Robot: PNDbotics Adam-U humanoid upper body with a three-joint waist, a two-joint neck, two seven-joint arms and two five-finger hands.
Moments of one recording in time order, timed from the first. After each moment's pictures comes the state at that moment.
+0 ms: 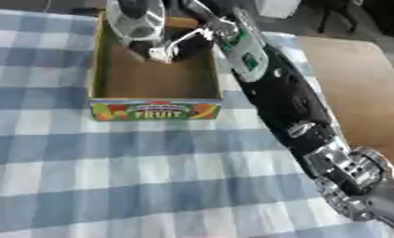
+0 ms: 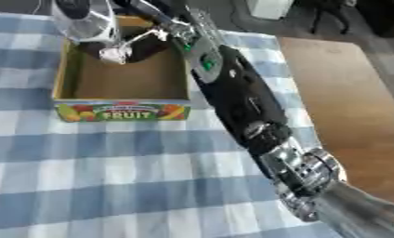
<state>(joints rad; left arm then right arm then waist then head) -0.51 0.55 -0.17 -1.98 0.03 -0.60 0.57 -0.94 -0.19 0.14 -1.20 0.88 -0.91 0.05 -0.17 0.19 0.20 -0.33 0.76</state>
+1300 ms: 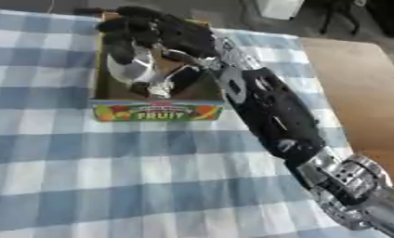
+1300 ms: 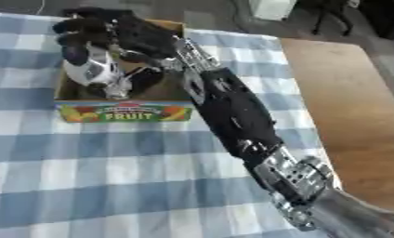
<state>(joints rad) -0.53 0.55 -0.17 -1.98 0.04 -0.61 0.56 -0.96 -0.15 0.10 -1.00 1.07 -0.91 -0.08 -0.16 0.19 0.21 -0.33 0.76</state>
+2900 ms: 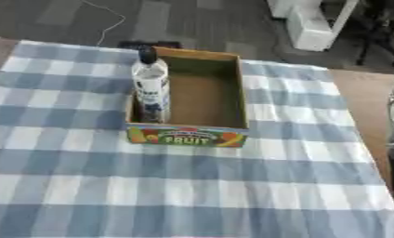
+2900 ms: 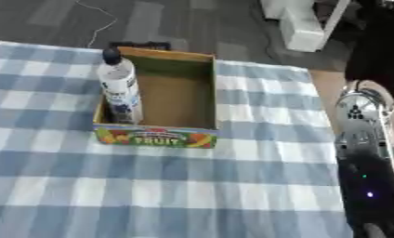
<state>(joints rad) -0.39 0.58 -0.13 -1.98 -0.08 -0.59 0.64 -0.48 -0.28 -0.06 -1.98 -0.95 -0.72 0.09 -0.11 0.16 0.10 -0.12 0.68</state>
